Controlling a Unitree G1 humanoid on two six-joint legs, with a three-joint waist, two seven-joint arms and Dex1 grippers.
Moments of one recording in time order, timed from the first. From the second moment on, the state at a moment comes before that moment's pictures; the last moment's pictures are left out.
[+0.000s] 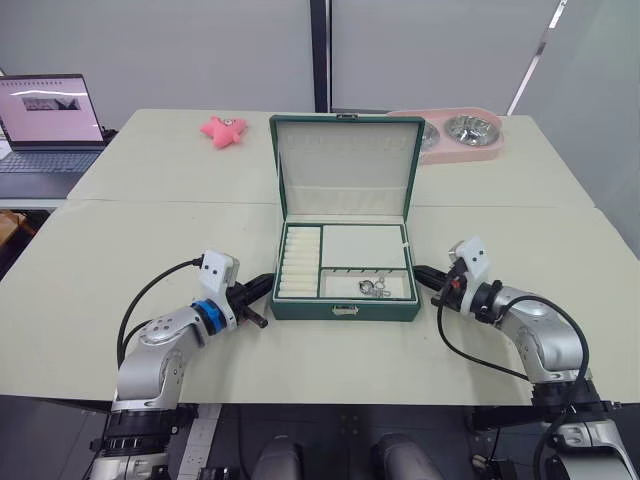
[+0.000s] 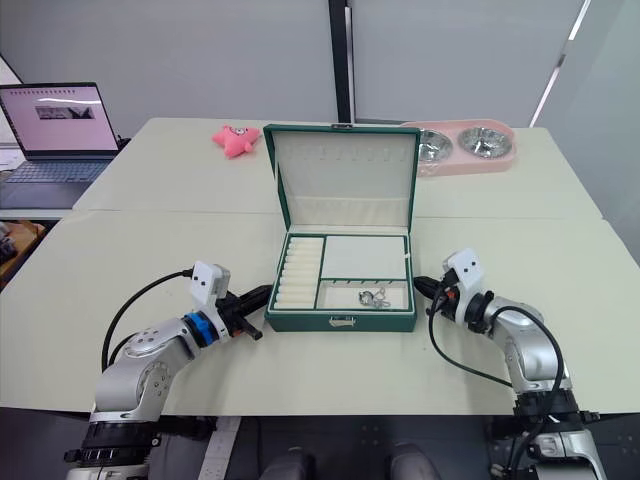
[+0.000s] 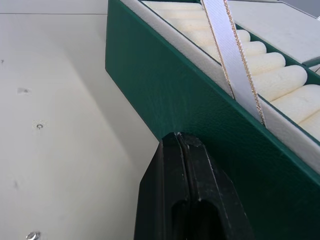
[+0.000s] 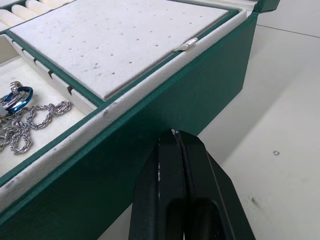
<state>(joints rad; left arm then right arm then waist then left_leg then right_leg) -0.20 0.42 0.15 -0.03 -0.39 0.47 -0.75 -0.33 -0.41 -0.03 -0.01 0.26 0.49 0.80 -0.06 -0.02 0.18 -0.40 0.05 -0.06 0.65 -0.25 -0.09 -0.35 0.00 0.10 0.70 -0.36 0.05</state>
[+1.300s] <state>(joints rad) 0.43 0.46 0.43 -0.58 -0.76 0.29 -0.89 -0.49 -0.53 -0.11 0.22 0.33 0.38 0.87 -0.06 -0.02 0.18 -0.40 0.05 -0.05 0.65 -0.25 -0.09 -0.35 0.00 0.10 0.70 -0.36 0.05</state>
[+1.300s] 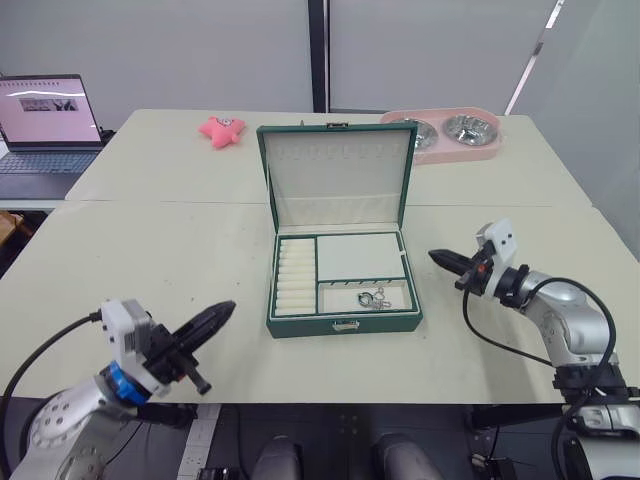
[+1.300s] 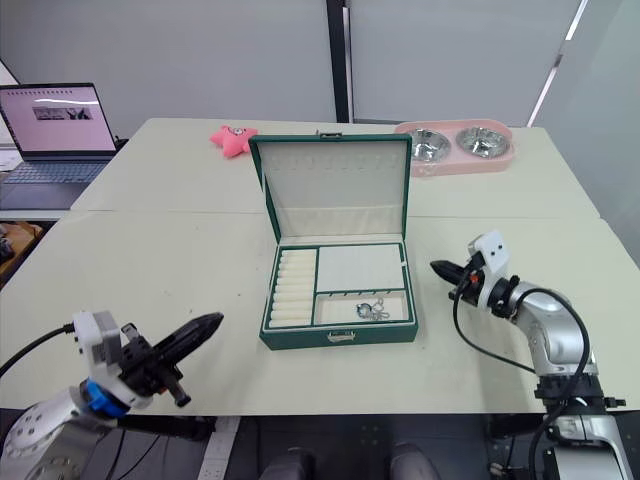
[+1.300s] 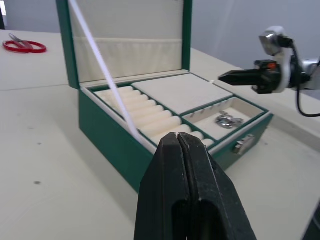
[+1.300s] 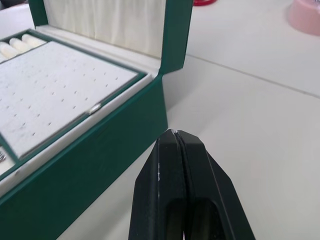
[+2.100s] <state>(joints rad) 0.80 0.22 0.45 -0.76 -0.73 -0.04 -0.89 -1.06 -0.51 -0.09 1.10 0.16 -0.06 0.96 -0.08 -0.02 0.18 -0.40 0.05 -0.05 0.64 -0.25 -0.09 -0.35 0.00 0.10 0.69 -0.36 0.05</state>
